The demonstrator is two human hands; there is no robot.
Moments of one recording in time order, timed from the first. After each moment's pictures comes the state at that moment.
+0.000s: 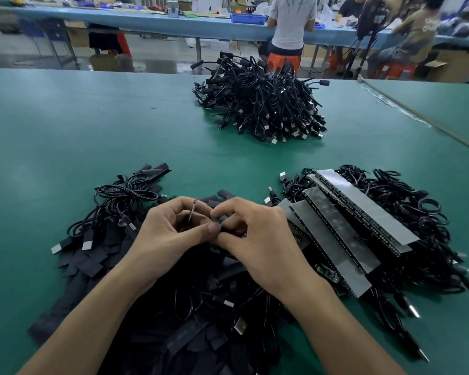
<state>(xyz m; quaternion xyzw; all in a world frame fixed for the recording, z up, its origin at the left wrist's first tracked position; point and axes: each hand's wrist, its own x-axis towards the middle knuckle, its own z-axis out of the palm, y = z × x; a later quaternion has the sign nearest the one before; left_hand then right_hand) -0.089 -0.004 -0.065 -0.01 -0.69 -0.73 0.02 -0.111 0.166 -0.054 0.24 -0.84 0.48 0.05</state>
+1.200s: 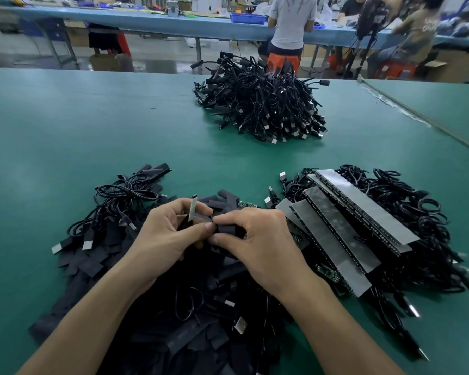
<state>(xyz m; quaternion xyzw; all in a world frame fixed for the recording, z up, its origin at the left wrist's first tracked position) -0.094 -0.007 -0.070 0.00 -0.71 -0.70 0.01 -0.112 0.167 -0.061 0.26 -0.86 0.42 0.11</state>
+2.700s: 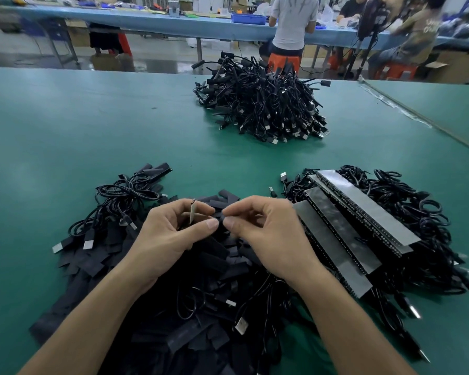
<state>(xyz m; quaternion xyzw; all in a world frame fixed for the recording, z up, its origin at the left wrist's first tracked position) -0.092 -0.002 -0.066 -0.01 -0.70 -0.71 0.04 -0.119 0.174 -0.052 0.18 -0.78 0.60 -0.01</state>
